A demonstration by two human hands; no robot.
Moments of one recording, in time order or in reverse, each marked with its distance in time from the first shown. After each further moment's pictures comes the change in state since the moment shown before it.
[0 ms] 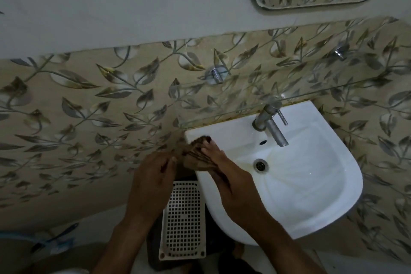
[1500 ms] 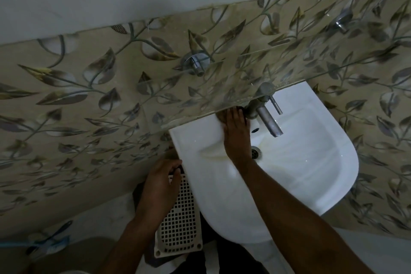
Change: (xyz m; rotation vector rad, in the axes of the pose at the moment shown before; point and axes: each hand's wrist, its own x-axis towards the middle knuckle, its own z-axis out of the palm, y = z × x) left_hand 0.009 -0.038 0.082 -0.091 -0.301 -0.195; right_hand 0.085 0.230 0.007 -0.703 0.155 0.400
